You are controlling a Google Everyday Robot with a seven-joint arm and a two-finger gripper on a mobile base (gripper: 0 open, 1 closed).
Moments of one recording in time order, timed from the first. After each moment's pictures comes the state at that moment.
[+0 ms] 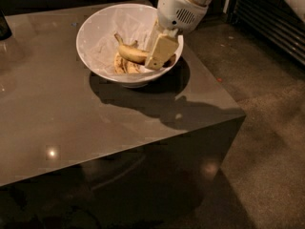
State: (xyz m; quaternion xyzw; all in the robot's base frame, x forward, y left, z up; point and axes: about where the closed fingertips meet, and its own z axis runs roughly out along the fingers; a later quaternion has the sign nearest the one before) arm 0.551 -0.015 0.966 -0.69 0.68 0.12 0.21
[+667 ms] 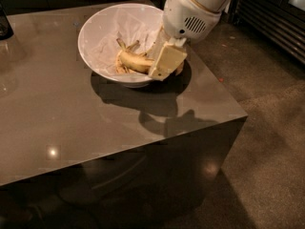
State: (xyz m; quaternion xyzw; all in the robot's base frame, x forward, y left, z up) arm 0.503 -0.026 0.977 -0.68 0.69 0.10 0.22
